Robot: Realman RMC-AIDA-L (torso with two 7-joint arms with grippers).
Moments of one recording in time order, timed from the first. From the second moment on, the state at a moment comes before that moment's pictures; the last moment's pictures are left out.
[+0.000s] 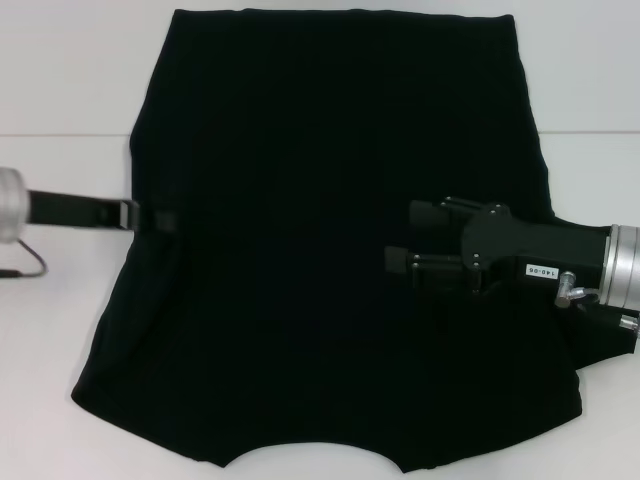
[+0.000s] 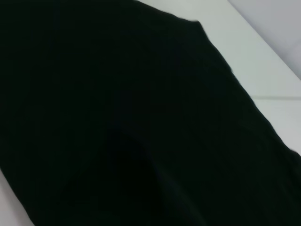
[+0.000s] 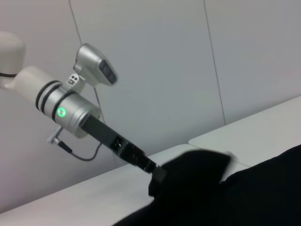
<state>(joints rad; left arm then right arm) -0.75 -2.02 0.41 0.79 2.52 1.43 -2.15 0.66 2.08 -0.65 -0.49 -1.93 -1.48 1.29</state>
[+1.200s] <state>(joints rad) -0.64 -2.17 0.47 0.62 2.15 1.67 -1.23 0.61 1.85 -0.59 -0.61 -2.21 -1.40 2.32</state>
